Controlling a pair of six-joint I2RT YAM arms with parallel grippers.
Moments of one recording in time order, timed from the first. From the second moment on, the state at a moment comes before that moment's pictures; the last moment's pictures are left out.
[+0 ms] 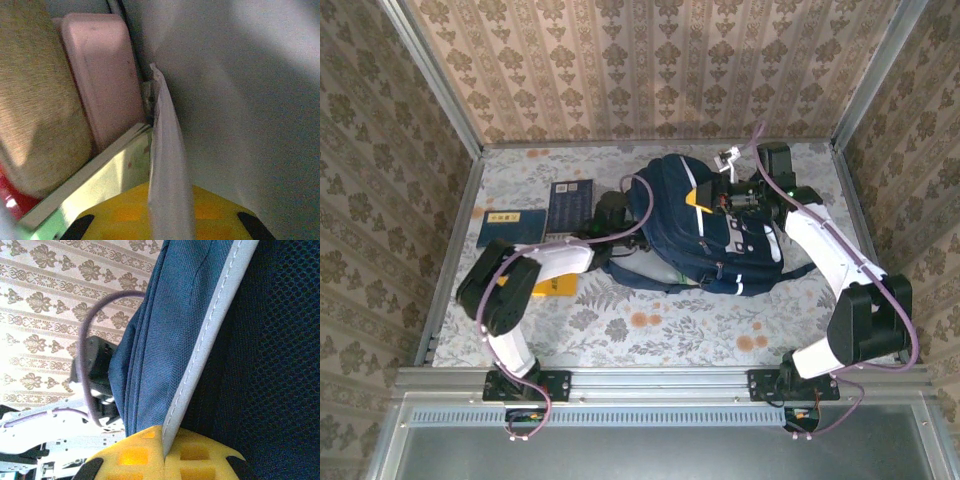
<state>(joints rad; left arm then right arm) -0.70 1.79 0.95 0.52 0.71 -1.11 0.18 1.47 1.21 -0.36 -1.01 0.64</state>
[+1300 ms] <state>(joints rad) -0.65 1.51 0.85 0.17 0.62 -0.97 0.18 1.37 1.18 -0.43 -0.88 0.58</state>
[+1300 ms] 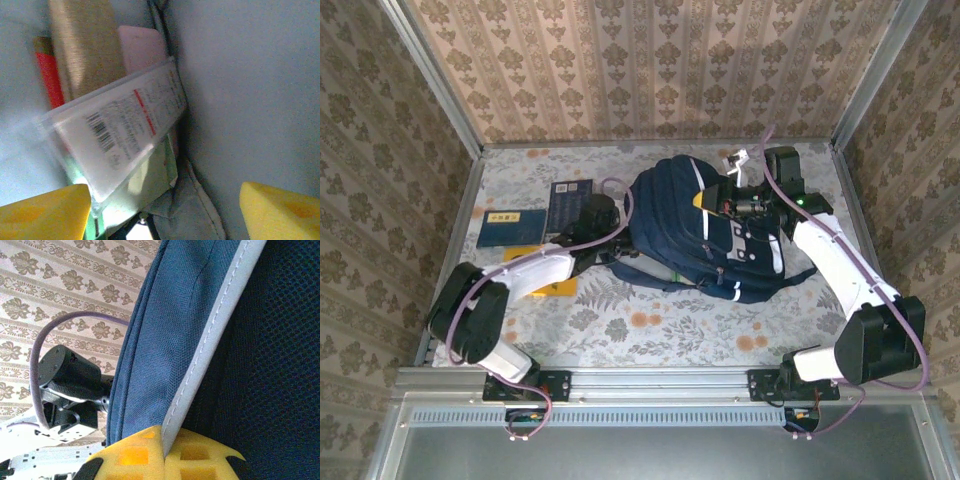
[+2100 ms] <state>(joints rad) -0.49 1.20 0.79 -0.39 0.38 -0.71 0.36 1.47 1.28 -0.65 -0.34 0.44</state>
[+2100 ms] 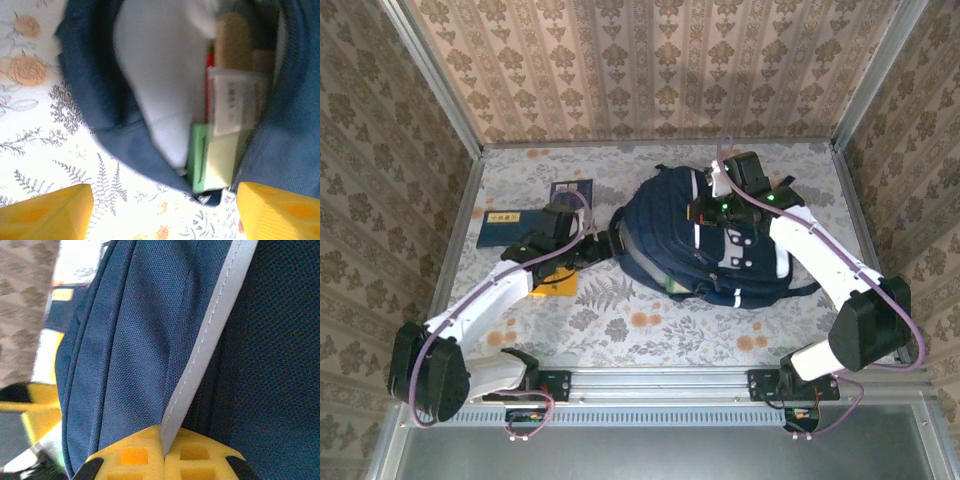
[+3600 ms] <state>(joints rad) -0.45 1.62 0.90 -0.41 0.06 -0.78 0.66 1.25 1.05 -0.49 0.10 0.24</state>
